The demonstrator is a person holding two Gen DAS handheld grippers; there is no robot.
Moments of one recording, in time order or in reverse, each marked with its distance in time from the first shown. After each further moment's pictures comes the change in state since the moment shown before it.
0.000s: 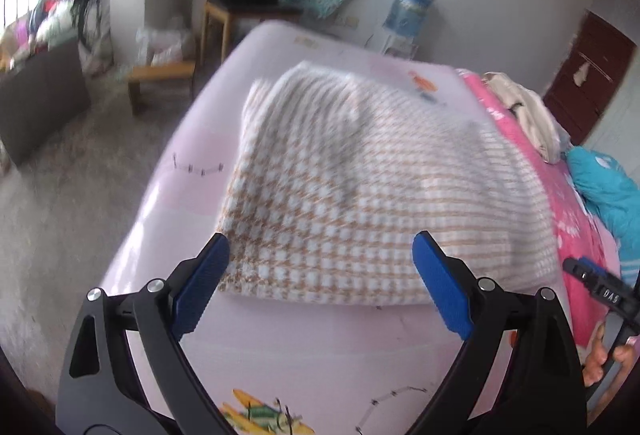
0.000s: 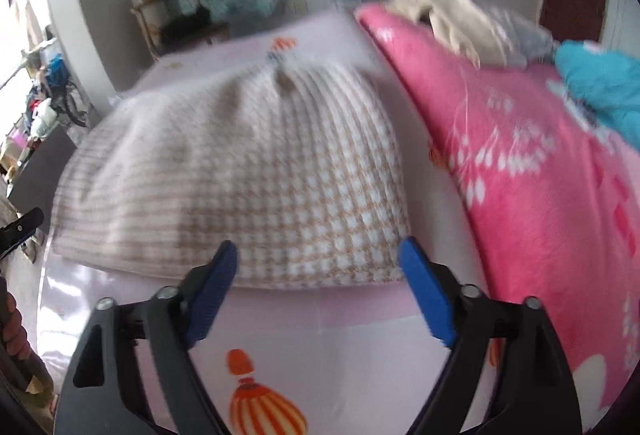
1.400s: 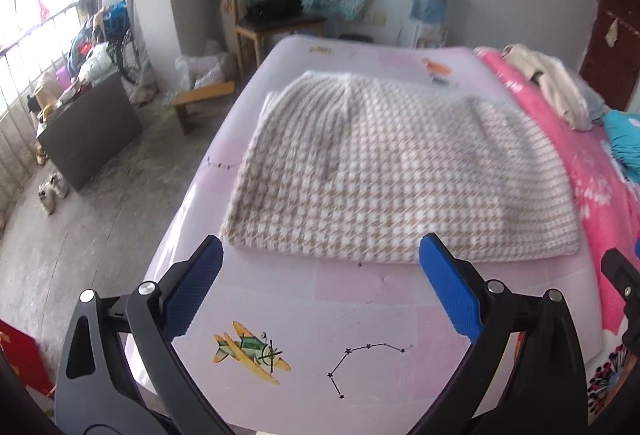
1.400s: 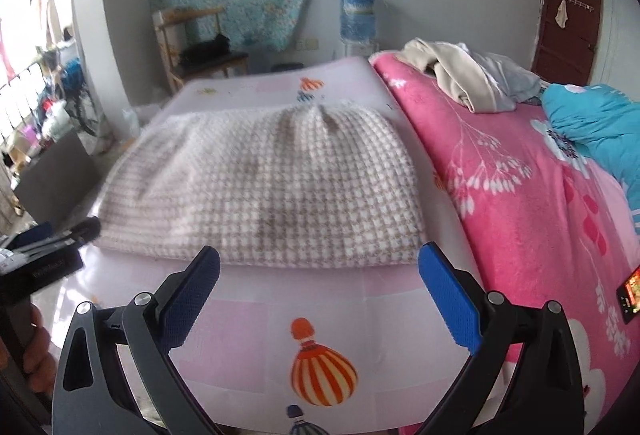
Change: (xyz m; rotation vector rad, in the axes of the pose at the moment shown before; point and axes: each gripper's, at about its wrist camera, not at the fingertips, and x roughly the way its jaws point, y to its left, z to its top) left arm -0.032 -0.067 -0.018 0.074 0.042 0.256; right arm -0.064 0.056 -0.020 -0.045 -0.082 -0.047
